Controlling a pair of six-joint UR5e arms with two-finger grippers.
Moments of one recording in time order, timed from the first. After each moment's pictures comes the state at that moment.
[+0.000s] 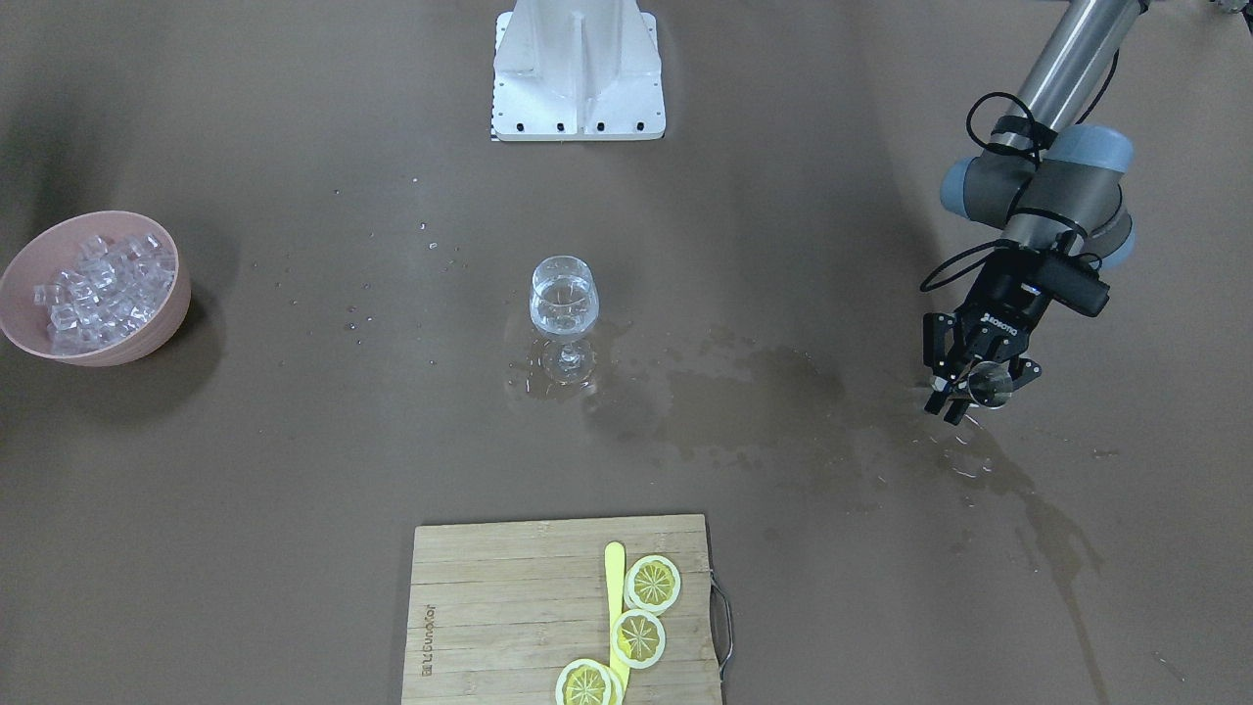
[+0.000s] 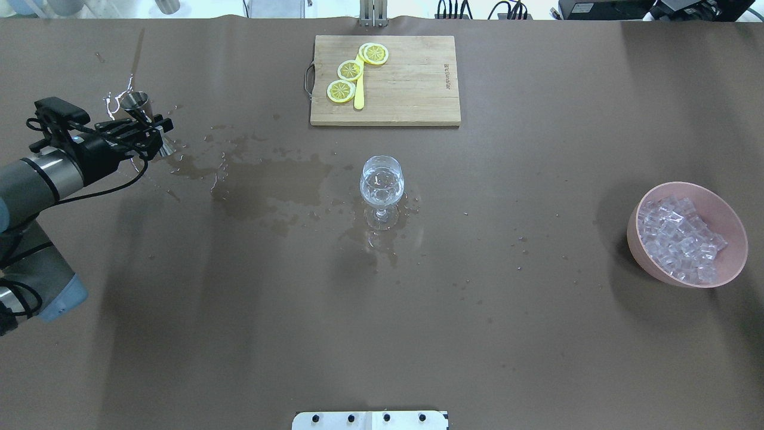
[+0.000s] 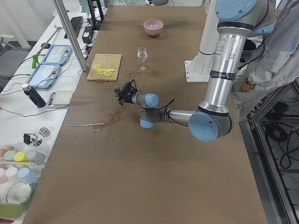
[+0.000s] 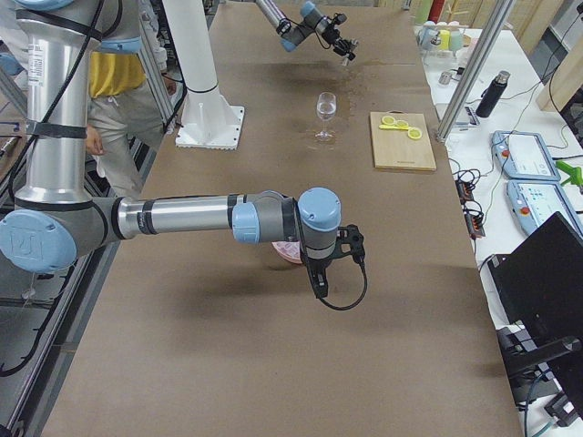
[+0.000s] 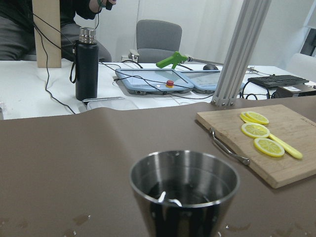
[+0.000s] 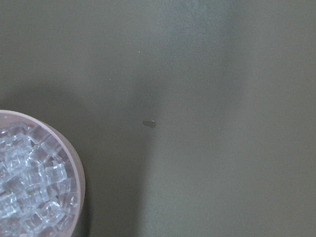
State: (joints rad) left arm -0.76 -1.78 -1.32 -3.23 -1.48 -0.82; right arm 1.54 -1.68 1.79 -1.58 2.37 -0.12
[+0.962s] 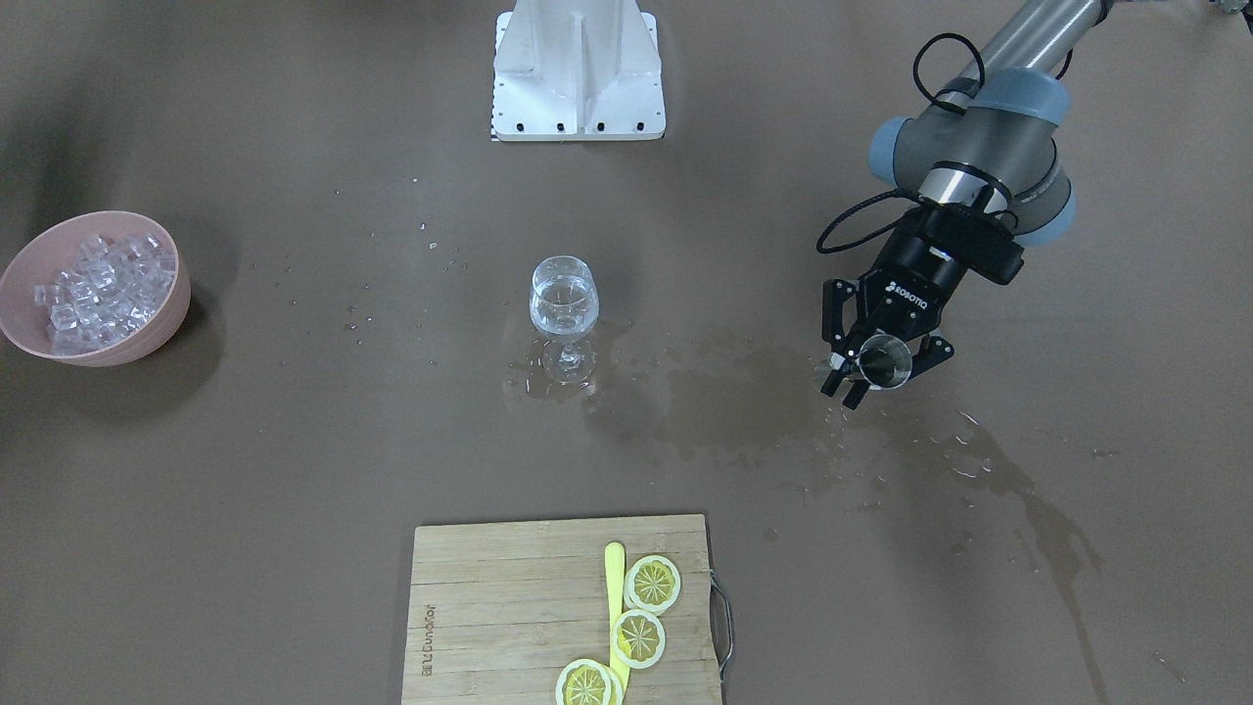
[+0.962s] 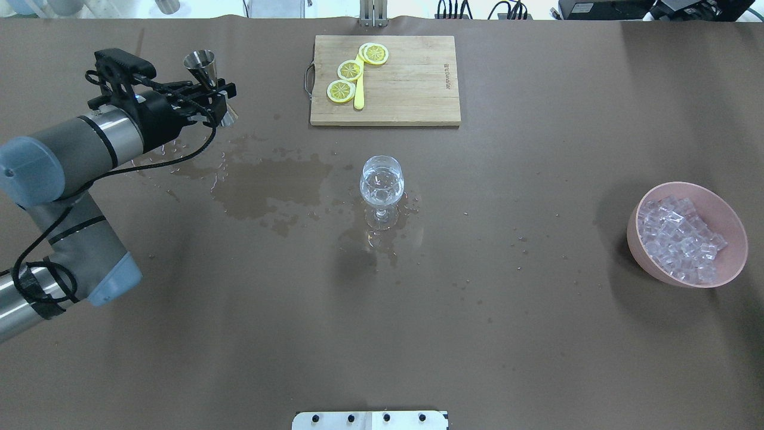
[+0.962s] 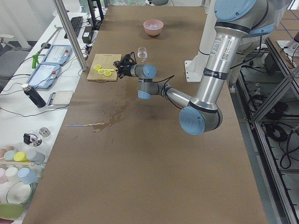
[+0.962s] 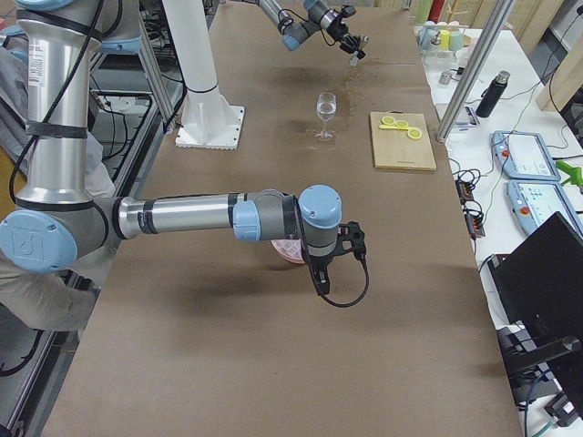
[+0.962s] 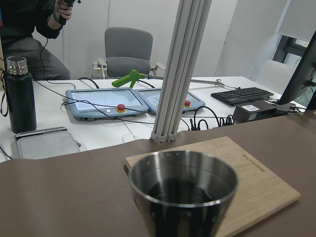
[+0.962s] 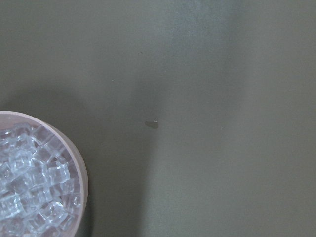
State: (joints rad) left arm -0.72 -1.90 -1.56 -2.91 -1.45 -0.78; right arm 1.54 -1.68 1.80 -1.58 2.38 -0.12
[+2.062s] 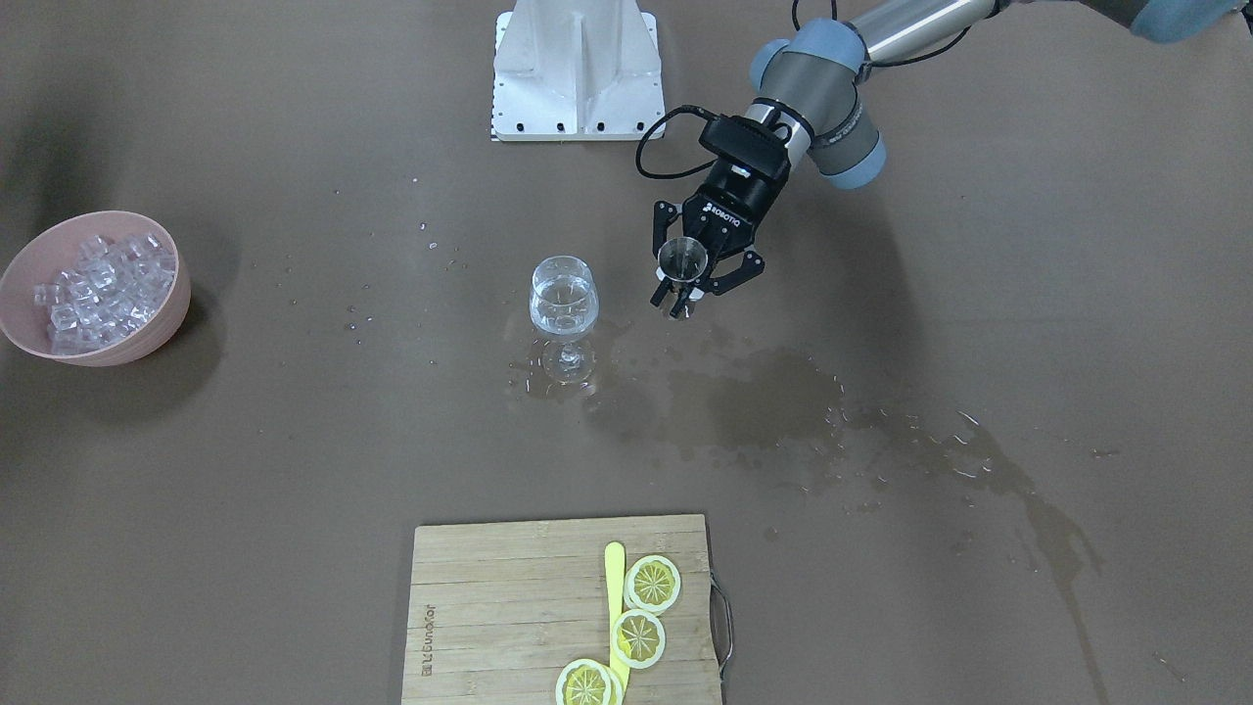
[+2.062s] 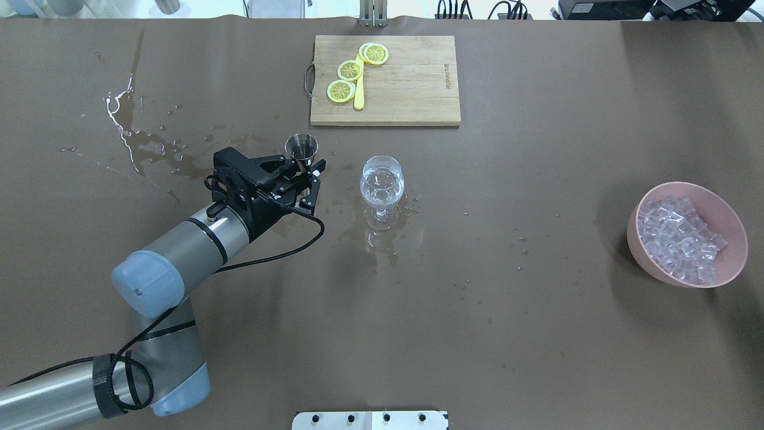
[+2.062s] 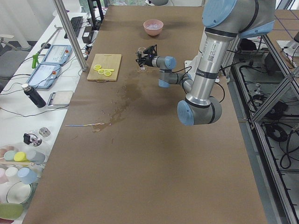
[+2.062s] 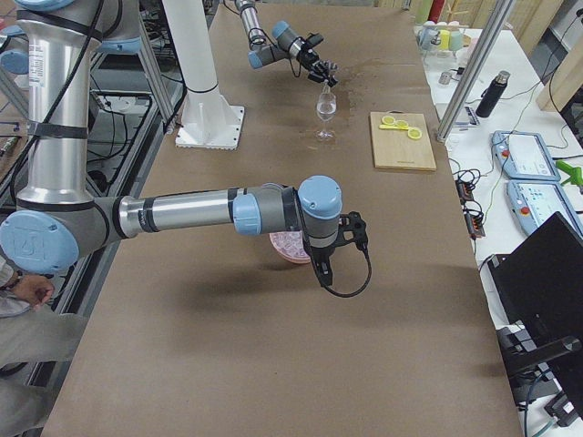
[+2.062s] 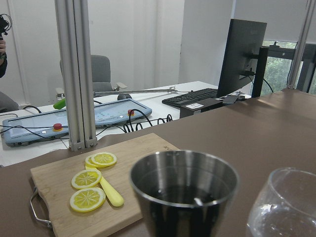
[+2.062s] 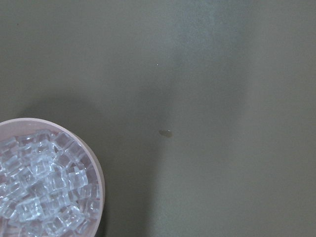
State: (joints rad) left arm -0.39 -1.99 -1.62 -2.81 -1.09 -0.54; right arm 1.54 -1.68 1.83 -1.58 2.40 -0.11
